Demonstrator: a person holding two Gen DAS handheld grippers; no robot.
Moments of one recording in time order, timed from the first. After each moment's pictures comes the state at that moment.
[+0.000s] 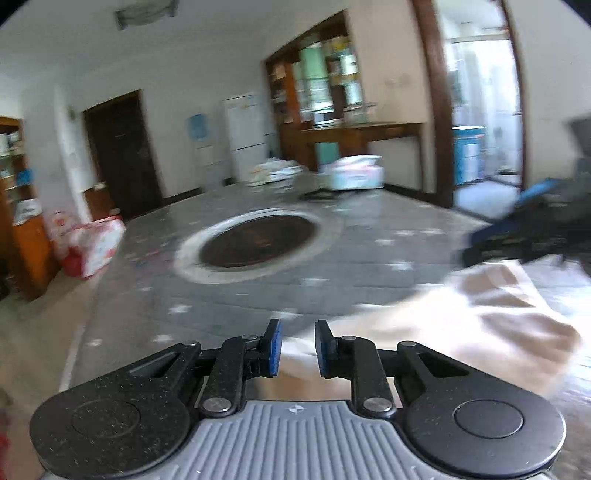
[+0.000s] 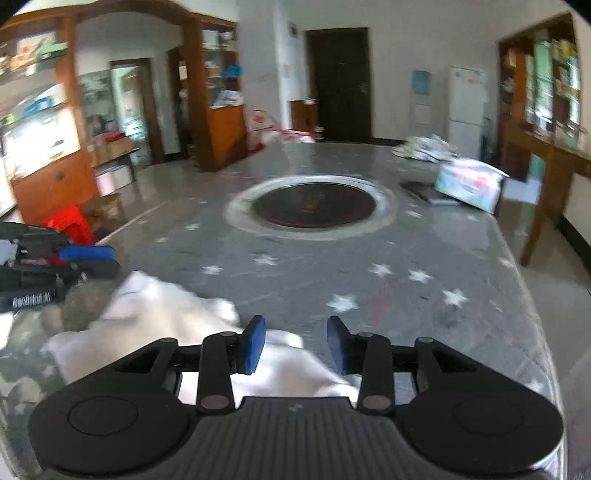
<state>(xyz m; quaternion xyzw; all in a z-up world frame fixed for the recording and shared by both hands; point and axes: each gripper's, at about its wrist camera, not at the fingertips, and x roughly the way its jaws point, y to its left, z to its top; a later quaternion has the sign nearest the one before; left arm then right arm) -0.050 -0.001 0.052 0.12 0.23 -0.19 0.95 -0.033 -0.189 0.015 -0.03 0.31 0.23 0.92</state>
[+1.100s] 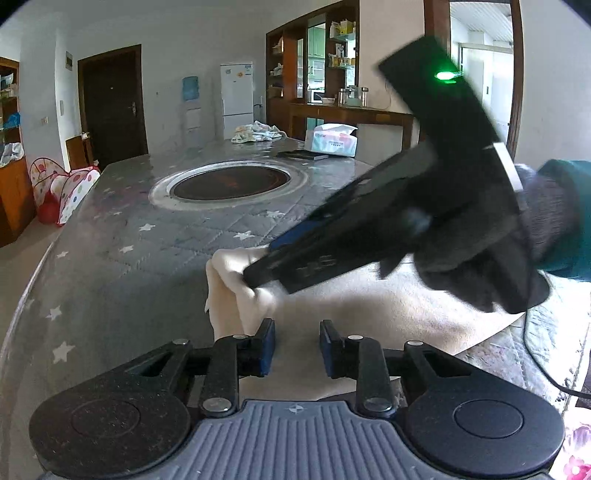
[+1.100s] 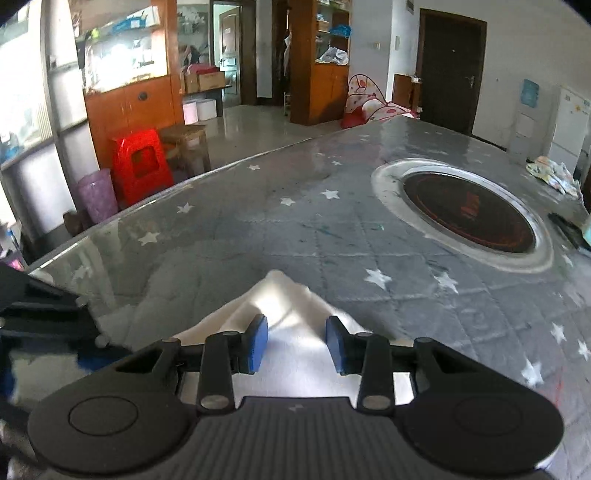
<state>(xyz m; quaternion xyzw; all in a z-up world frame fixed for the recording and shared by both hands) -0.091 0.013 0.018 0.06 0.29 -0.19 0.94 0.000 -0.031 -0.019 -0.14 0.34 0.34 0.87</state>
